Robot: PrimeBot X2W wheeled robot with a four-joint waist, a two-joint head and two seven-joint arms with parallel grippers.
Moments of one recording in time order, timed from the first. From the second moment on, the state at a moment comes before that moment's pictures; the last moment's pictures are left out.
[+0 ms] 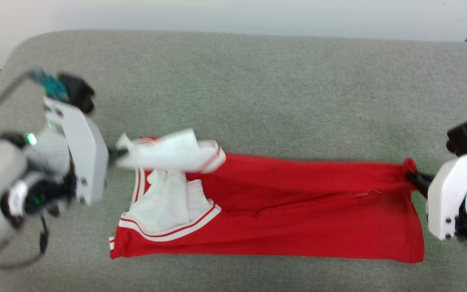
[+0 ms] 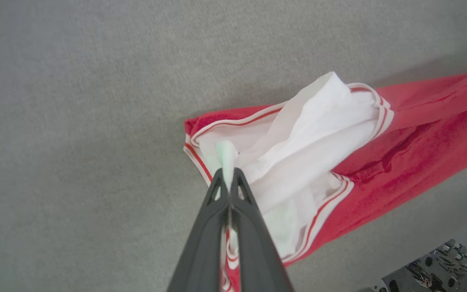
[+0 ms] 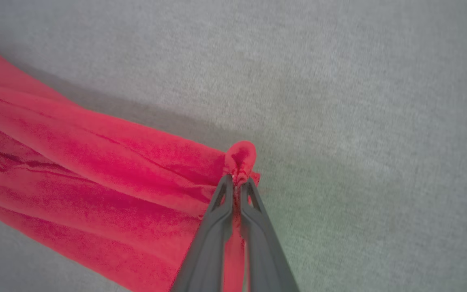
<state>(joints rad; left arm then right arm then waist) -1.06 0.94 -1.11 0.14 -1.34 0.08 0.56 -0.36 -0.37 0.09 -0.05 0.47 0.13 0.90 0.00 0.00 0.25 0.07</state>
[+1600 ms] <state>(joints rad) -0.55 0.94 -0.99 0.15 -1.25 0.20 -0.26 -0.15 -0.20 -0.16 0.03 0.47 0.13 0.99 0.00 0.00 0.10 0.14</state>
